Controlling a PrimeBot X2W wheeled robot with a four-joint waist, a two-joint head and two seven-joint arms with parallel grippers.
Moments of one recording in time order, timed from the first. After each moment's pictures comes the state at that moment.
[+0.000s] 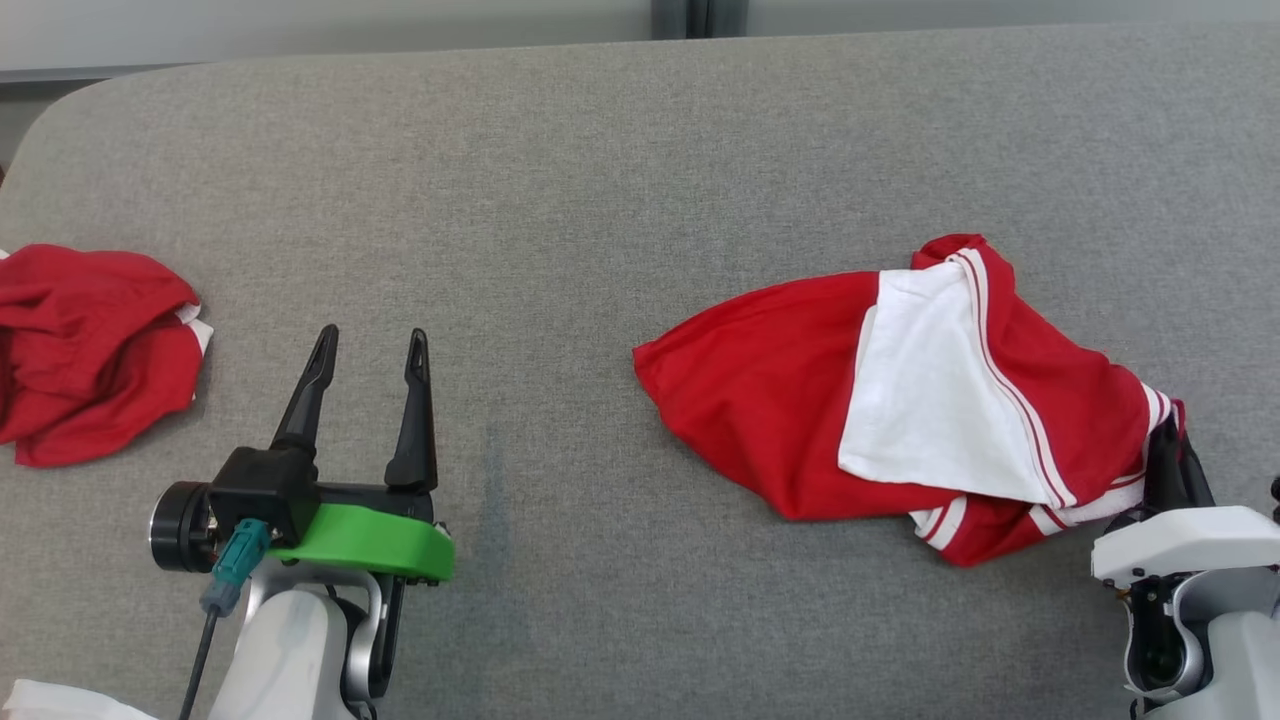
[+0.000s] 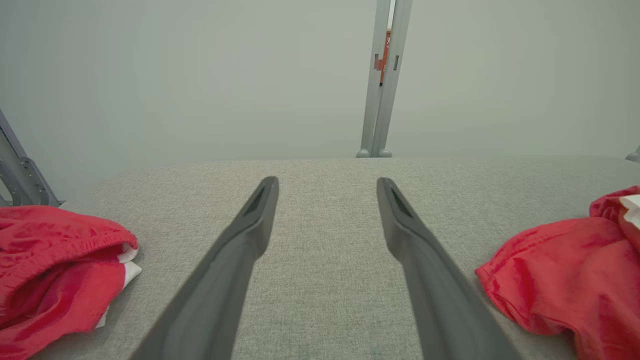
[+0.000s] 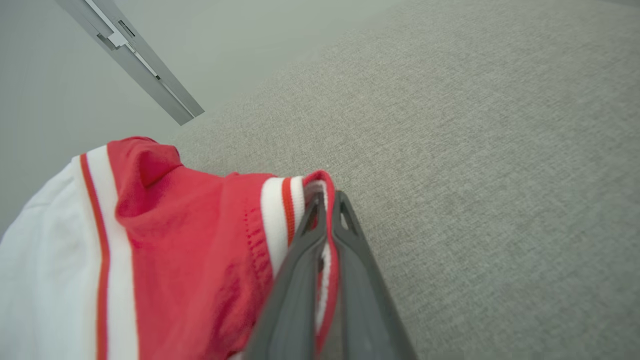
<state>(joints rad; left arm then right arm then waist) -0.24 0.11 -0.19 0.20 -0.24 -0.01 -0.26 -0.19 -0.06 -0.30 0.40 0.43 0.13 -0.16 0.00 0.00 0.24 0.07</state>
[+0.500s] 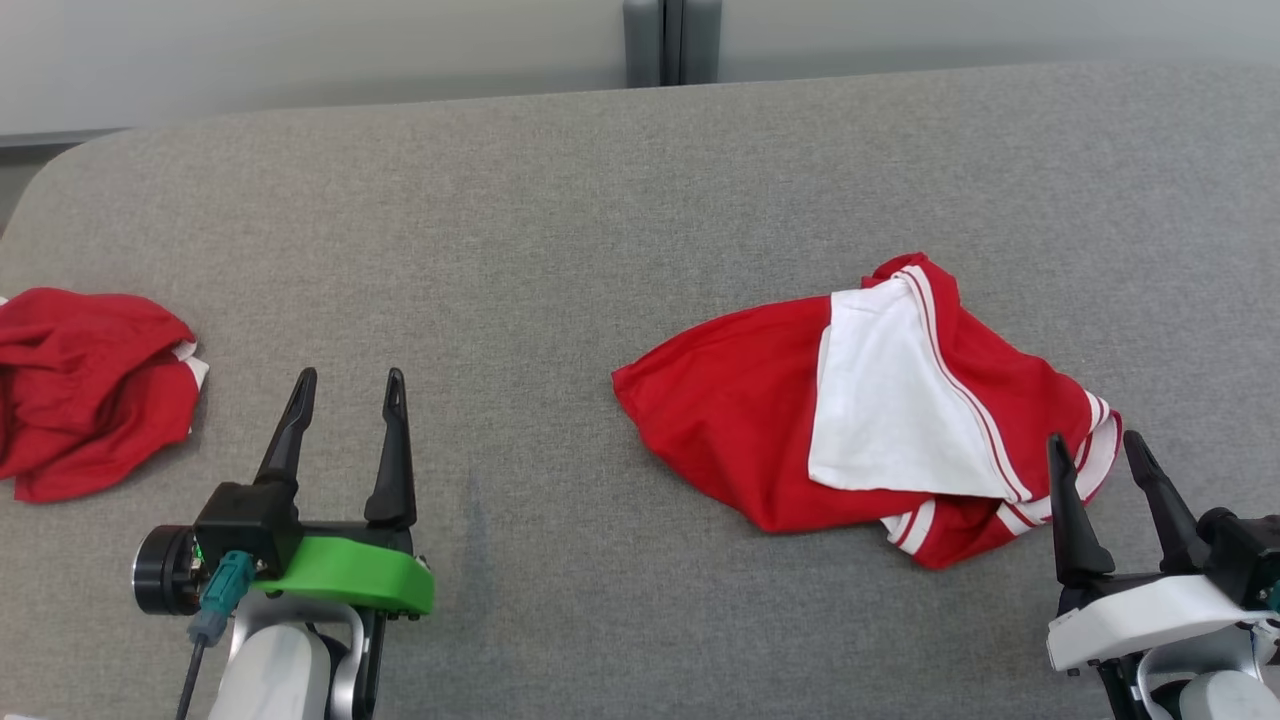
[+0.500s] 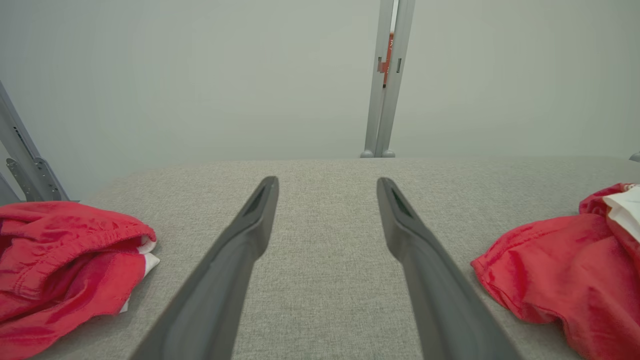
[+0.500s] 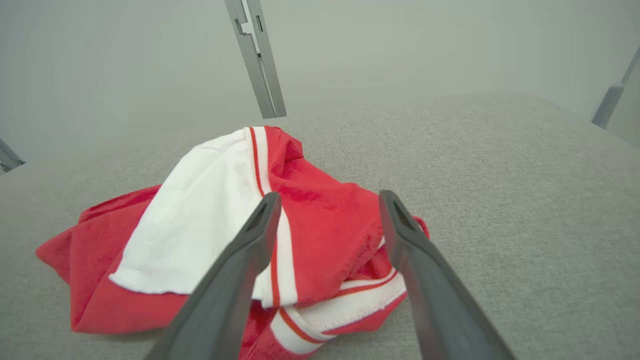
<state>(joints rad) -0.19 0.12 -0.16 0.22 -0.24 -0.01 -0.26 0.03 -0.15 -0.06 0.11 0.28 0.13 -0.20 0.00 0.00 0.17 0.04</state>
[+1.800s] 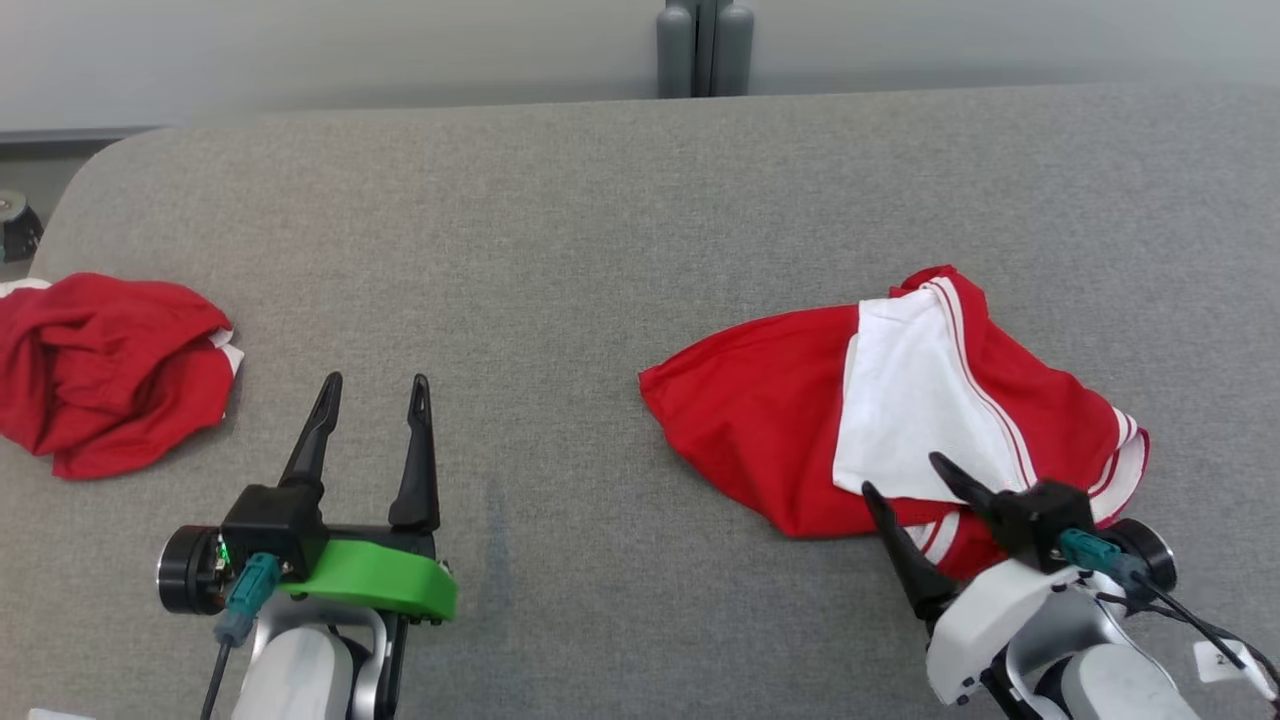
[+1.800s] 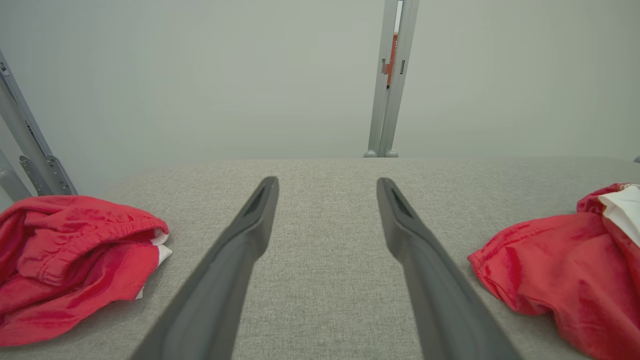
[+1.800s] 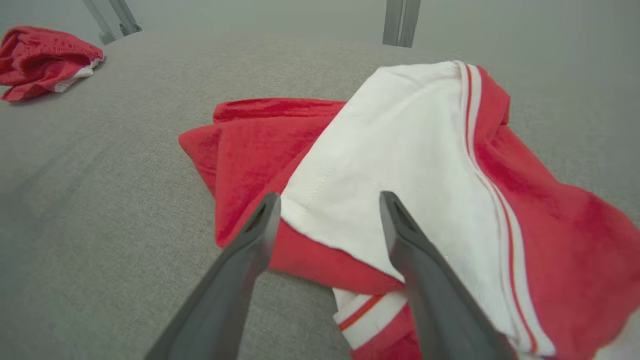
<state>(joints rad) -0.17 0.12 -0.21 0.20 -0.25 0.02 -0.25 -0.04 -0.23 0.25 0.07 0.21 0.13 0.04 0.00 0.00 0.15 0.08</state>
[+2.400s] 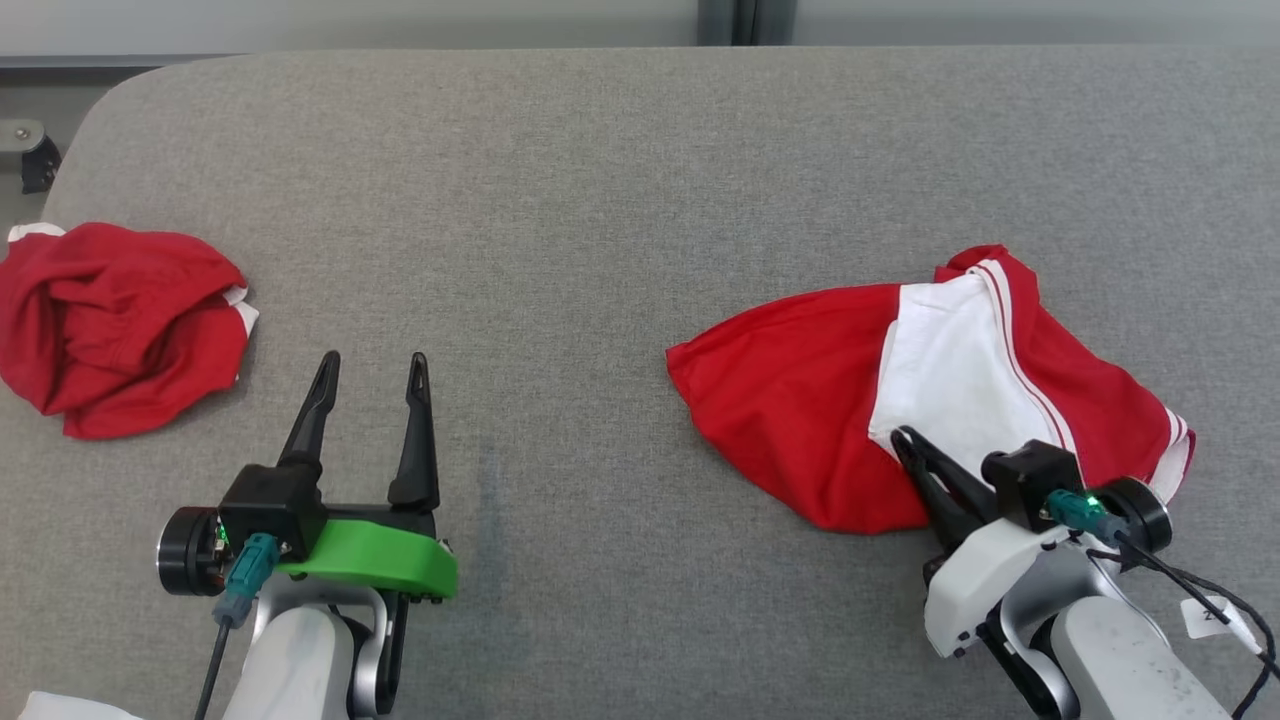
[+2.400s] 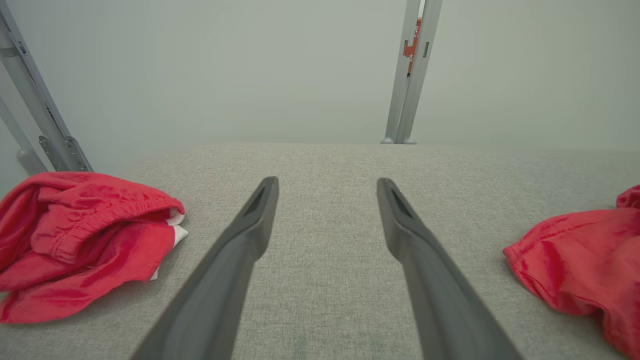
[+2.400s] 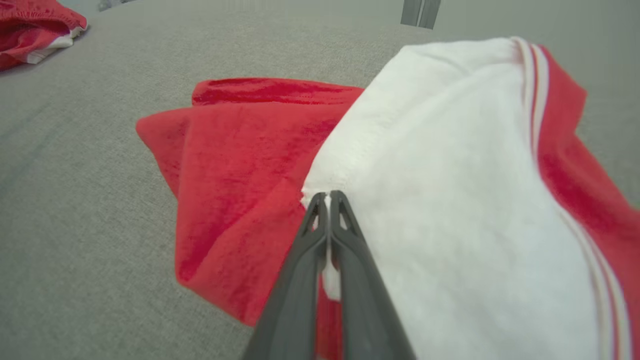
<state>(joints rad) -0.22 0.10 -0.20 0.23 -0.24 0.02 -0.26 -0.18 -0.24 0.30 0.24 0.19 0.13 -0.02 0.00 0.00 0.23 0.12</state>
